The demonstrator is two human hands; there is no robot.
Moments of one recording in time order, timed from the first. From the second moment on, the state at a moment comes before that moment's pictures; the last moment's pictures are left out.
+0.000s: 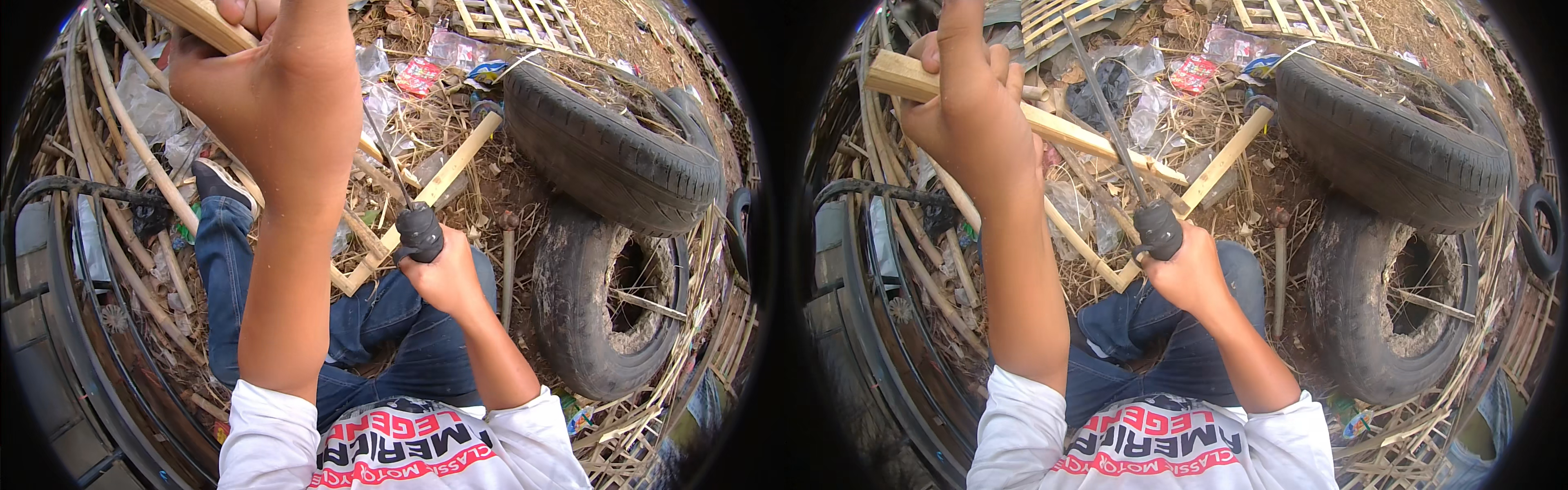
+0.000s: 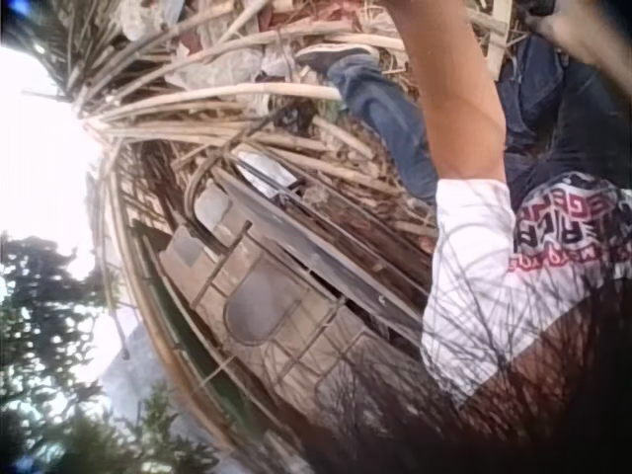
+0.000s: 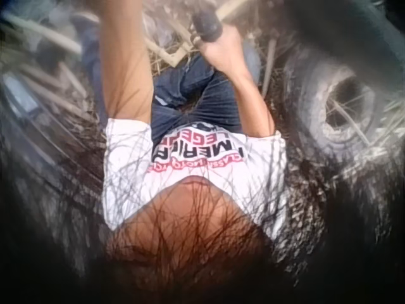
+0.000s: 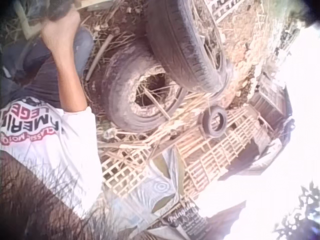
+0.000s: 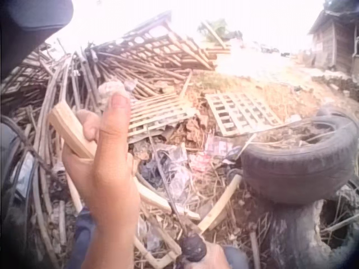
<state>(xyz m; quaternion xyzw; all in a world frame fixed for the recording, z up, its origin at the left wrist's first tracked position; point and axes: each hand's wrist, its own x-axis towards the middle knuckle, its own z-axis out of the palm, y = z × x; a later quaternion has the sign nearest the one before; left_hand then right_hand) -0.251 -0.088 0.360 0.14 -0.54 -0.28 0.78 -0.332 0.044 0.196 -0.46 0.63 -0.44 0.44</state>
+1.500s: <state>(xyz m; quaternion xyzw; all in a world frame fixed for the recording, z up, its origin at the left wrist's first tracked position) -0.199 -0.035 0.335 0.18 -0.60 -0.40 0.67 -0.320 0.050 0.172 -0.44 0.63 -0.43 0.47</state>
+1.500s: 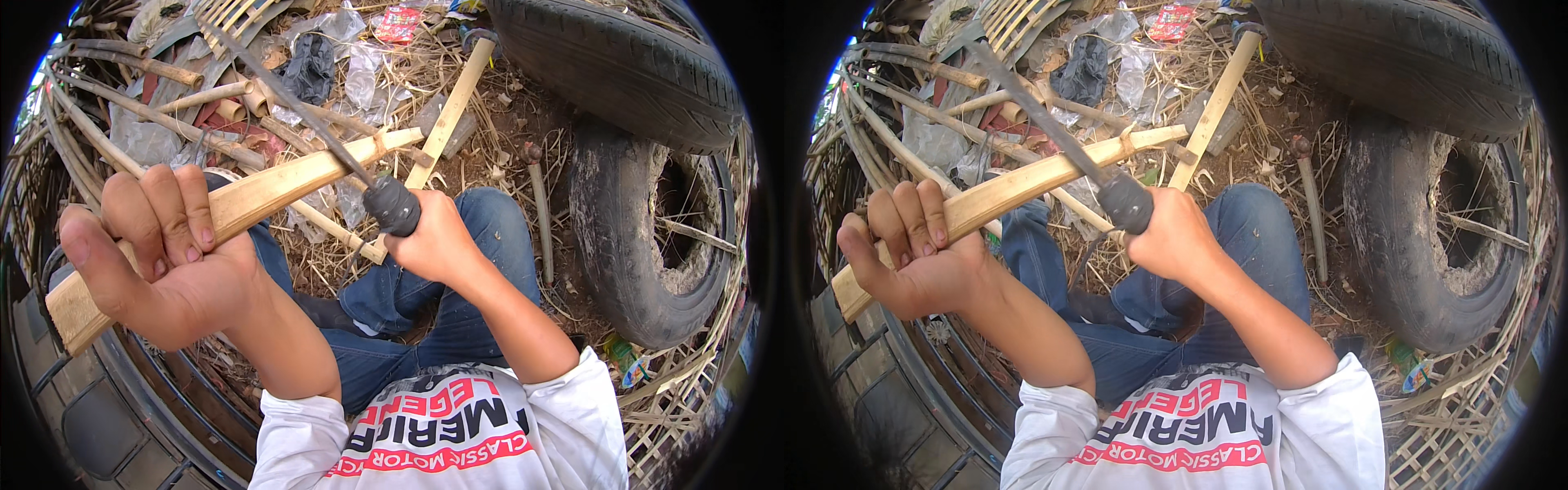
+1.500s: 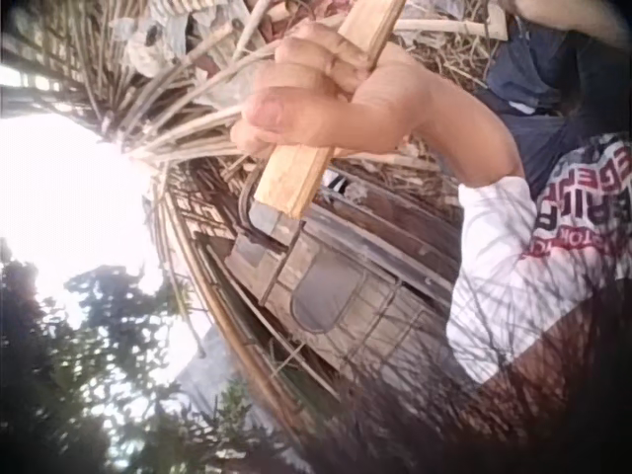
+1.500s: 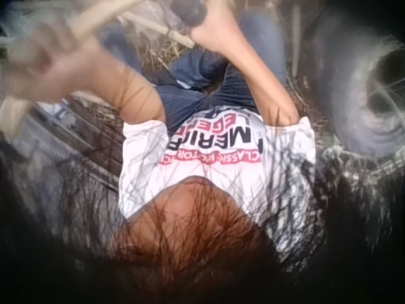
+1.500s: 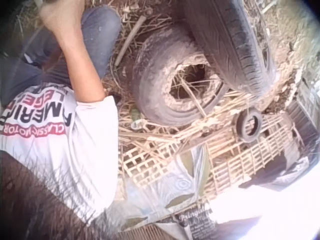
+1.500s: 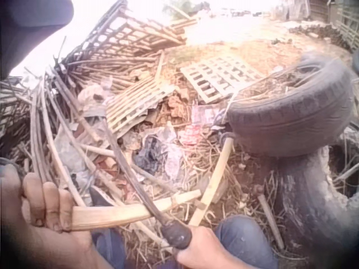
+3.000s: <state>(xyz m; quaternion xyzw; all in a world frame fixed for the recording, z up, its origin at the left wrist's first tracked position) -0.154 -0.022 0.317 0.21 -0.60 -0.37 0.68 -0.330 0.045 0.122 -0.36 0.74 -0.30 0.49</state>
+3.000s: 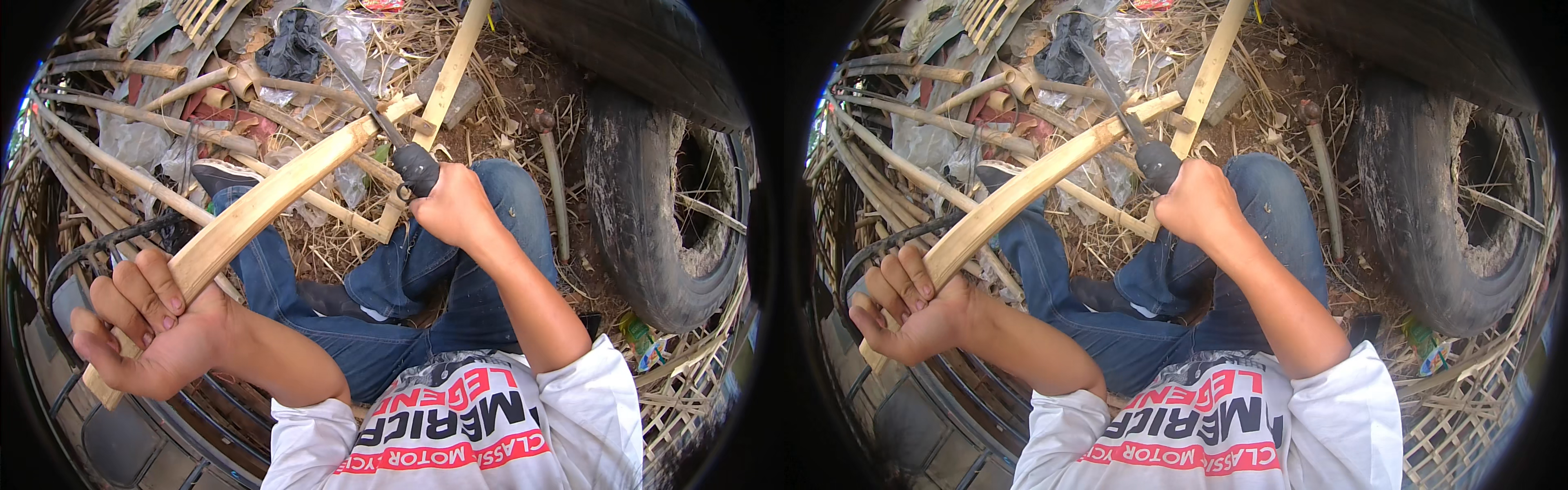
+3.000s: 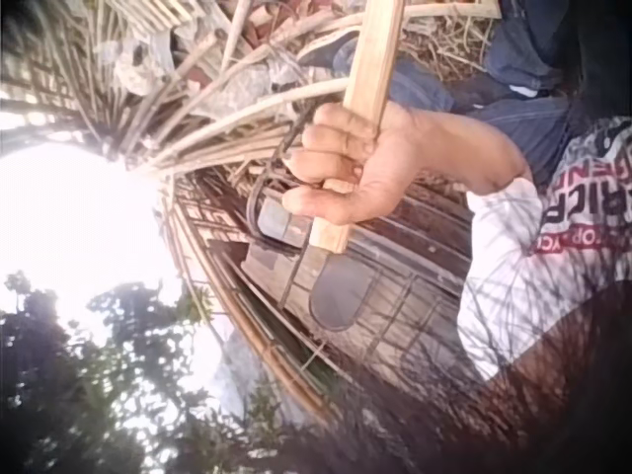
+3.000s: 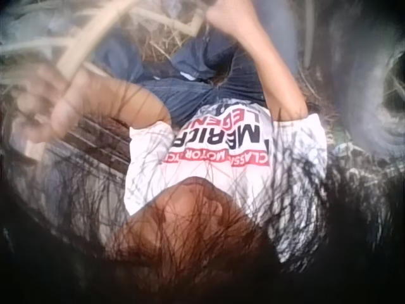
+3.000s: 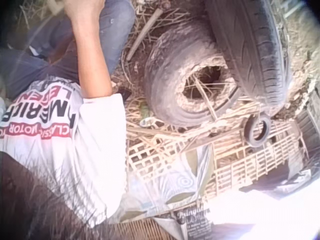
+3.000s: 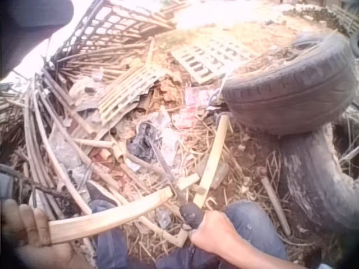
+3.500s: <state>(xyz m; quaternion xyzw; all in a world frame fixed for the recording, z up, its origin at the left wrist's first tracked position) -0.163 -0.017 0.314 0.22 -0.57 -0.36 0.70 -0.346 0.033 0.108 -0.36 0.75 -0.26 0.49</state>
